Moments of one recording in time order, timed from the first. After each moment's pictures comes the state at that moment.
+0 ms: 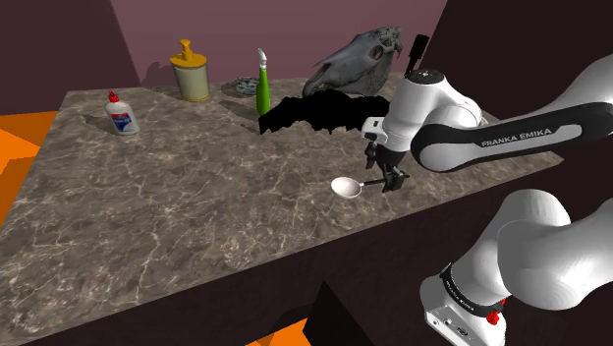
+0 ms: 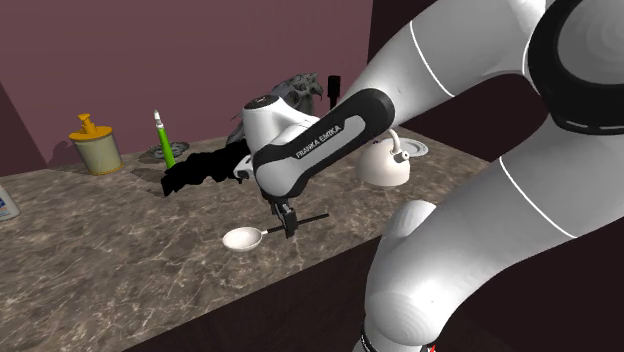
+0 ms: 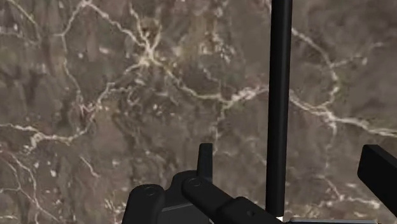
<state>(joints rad) 0.35 -0.59 -0.31 -2.84 -0.42 2.28 -0.95</state>
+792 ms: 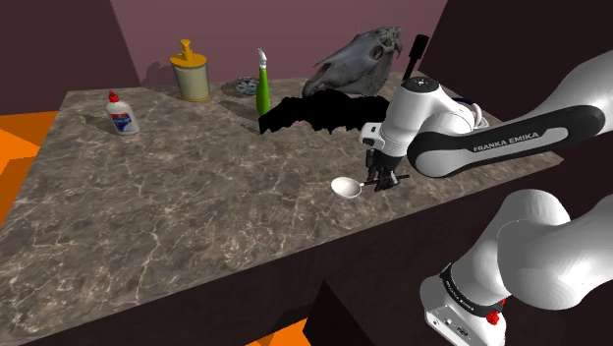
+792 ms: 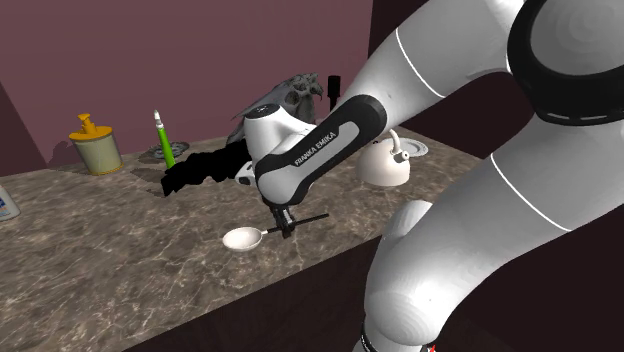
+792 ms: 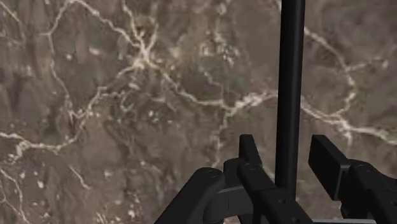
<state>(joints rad) 0.34 -0.54 -0.33 -2.86 -0.43 2.35 -0.94</state>
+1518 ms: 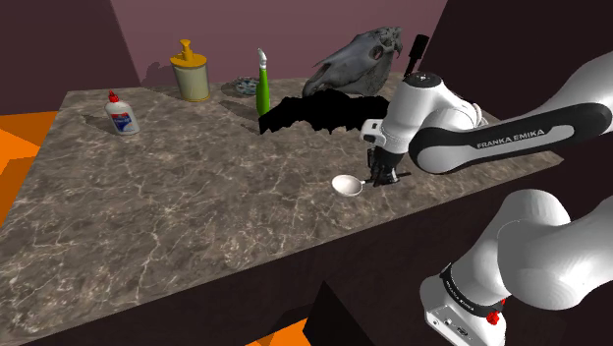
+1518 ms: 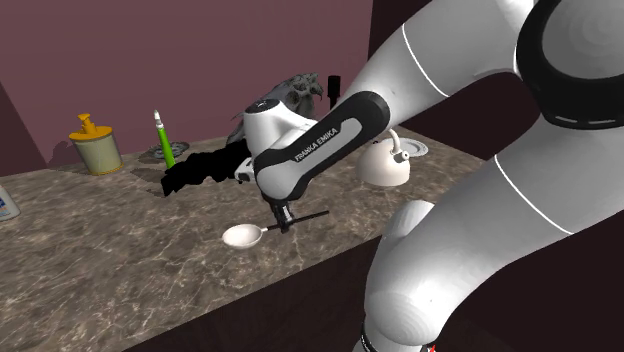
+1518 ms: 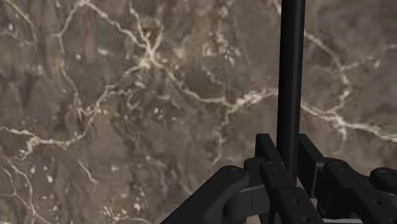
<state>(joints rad) 0.35 -0.57 -0.32 -2.85 -0.43 2.32 -0.95</state>
